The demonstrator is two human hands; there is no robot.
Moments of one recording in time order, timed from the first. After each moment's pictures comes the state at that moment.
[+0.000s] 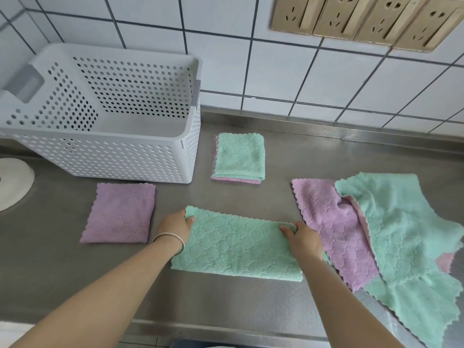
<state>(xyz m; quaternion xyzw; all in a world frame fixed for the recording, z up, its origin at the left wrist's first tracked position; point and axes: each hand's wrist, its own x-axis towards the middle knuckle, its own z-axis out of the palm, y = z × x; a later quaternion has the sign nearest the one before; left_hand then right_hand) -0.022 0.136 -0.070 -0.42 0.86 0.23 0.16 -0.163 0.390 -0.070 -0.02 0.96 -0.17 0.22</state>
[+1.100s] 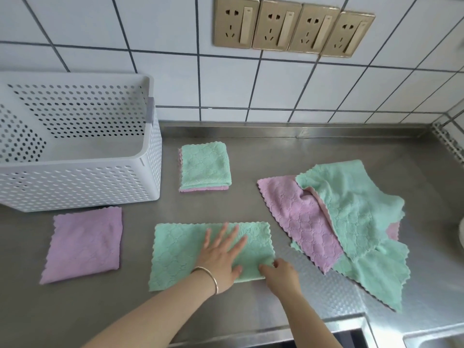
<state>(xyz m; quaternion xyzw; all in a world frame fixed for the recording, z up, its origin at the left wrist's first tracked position) -0.043 0.259 -0.063 0.03 0.97 0.12 0.21 -0.085 0.418 -0.046 0.13 0.90 -0.29 0.31</state>
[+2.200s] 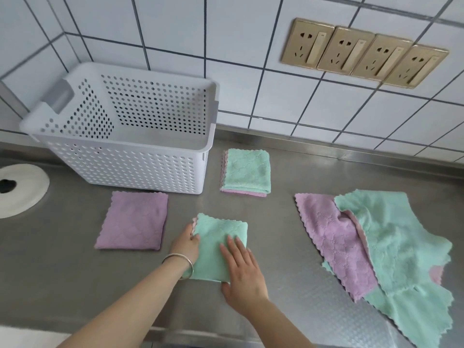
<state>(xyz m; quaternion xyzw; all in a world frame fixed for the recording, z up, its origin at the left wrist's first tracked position) 0.008 0.151 -0.061 -0.44 0.72 0.54 0.05 -0.027 0.320 -0.073 -0.45 0.89 -0.08 0.08</state>
